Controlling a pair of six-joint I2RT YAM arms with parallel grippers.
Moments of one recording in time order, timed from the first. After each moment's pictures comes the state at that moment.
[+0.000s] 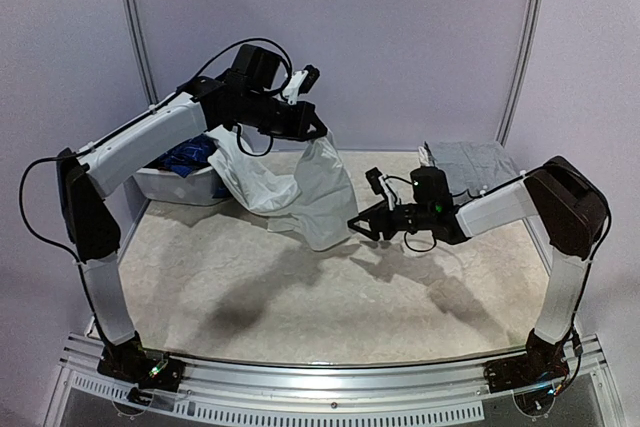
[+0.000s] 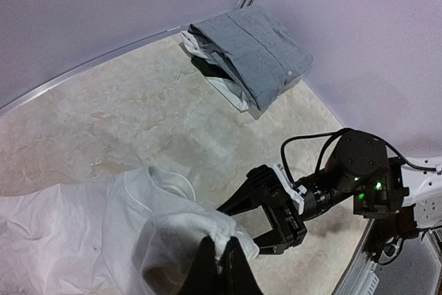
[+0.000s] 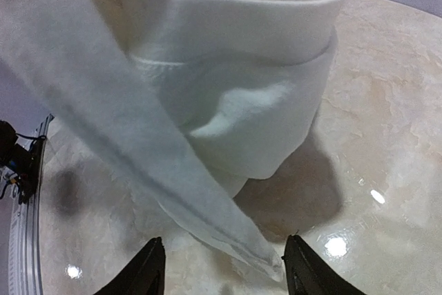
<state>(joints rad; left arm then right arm) -0.68 1.91 1.97 -0.65 0.26 -0.25 0.60 1.91 0.95 0.50 -0.55 0.19</state>
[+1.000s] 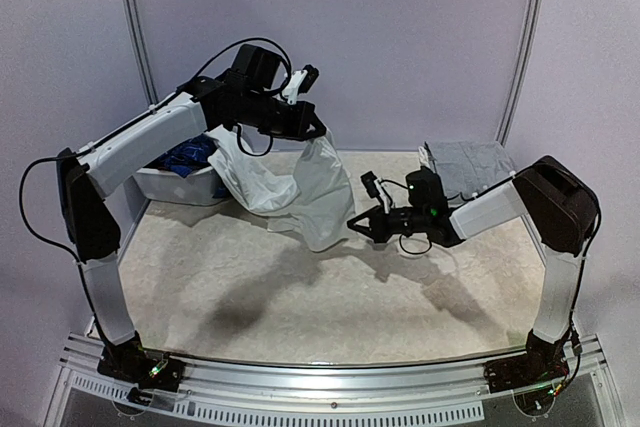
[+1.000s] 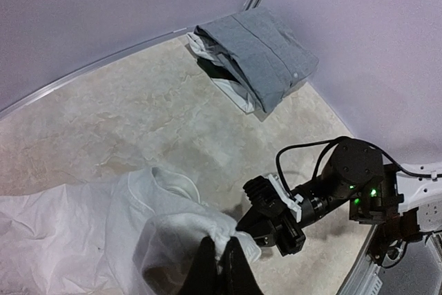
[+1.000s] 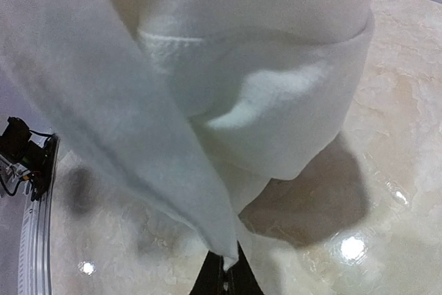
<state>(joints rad) -0.68 1.91 1.97 -0.65 0.24 -0.25 0.61 1.96 0.96 0.55 -0.61 0.23</state>
